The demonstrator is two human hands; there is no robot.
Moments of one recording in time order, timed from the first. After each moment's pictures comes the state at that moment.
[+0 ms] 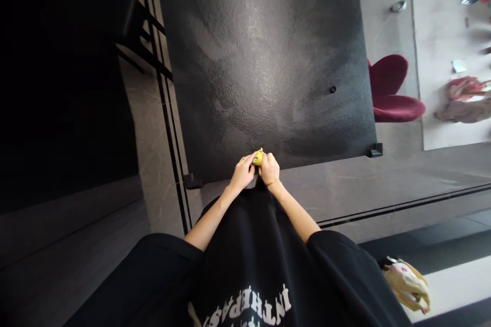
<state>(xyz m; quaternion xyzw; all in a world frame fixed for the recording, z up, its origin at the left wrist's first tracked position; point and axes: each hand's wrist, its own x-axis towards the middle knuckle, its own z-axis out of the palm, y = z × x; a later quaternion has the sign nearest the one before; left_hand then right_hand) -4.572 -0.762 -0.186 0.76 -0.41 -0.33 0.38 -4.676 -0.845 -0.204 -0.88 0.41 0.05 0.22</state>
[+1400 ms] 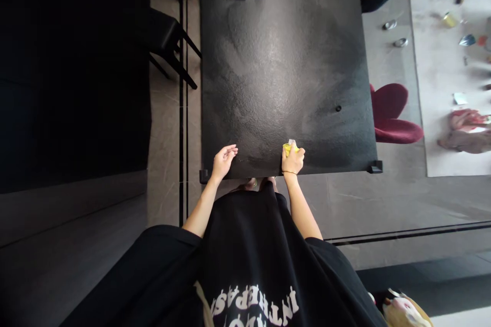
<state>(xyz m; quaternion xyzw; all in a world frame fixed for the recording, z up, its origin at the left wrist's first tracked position) -4.482 -0.719 -0.184 0.73 -0.17 -0.31 0.59 -4.674 -0.910 -0.198 -0.80 0.59 -0.03 0.08</state>
